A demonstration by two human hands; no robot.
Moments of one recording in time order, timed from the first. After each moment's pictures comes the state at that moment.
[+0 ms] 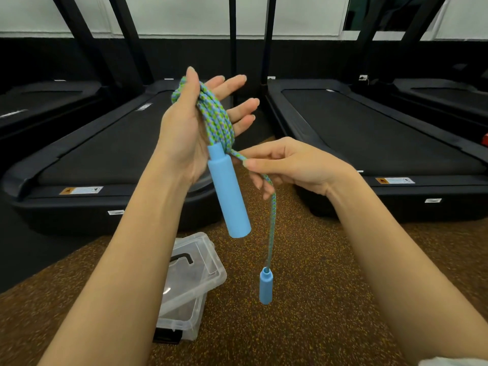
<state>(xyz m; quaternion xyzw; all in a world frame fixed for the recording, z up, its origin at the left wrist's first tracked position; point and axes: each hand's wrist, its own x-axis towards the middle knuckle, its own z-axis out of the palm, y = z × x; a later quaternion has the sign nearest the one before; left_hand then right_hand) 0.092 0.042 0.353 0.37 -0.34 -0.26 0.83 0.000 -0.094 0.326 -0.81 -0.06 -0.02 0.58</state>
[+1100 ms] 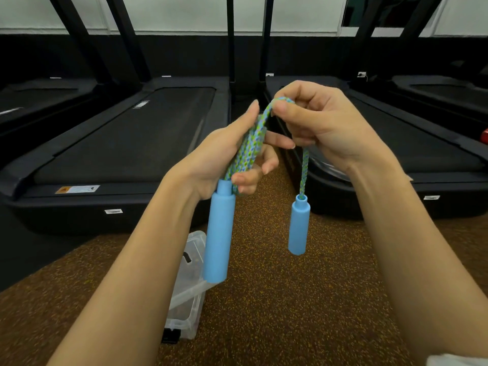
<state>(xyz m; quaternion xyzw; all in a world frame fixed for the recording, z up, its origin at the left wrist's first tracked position) 0.081 0.029 0.333 0.48 -0.43 -0.47 0.60 -0.018 -0.102 0.354 -0.76 -0.07 -0.28 0.58</state>
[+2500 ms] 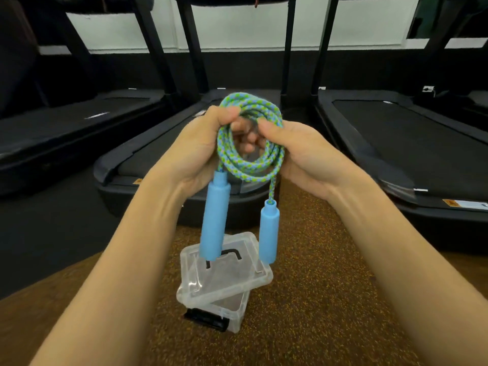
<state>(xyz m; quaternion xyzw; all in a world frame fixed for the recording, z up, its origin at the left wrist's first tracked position) 0.116 0.136 0.350 0.48 -0.37 -0.25 0.75 0.041 0.004 0.344 -0.64 -0.15 -0.08 0.75</state>
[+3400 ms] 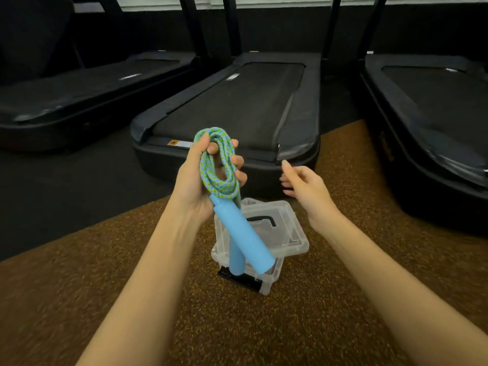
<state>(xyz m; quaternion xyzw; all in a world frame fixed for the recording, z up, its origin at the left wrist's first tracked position) 0.136 0.207 0.237 0.28 -0.15 -0.28 0.90 0.092 0.040 0.195 -0.72 0.18 -0.17 0.65</state>
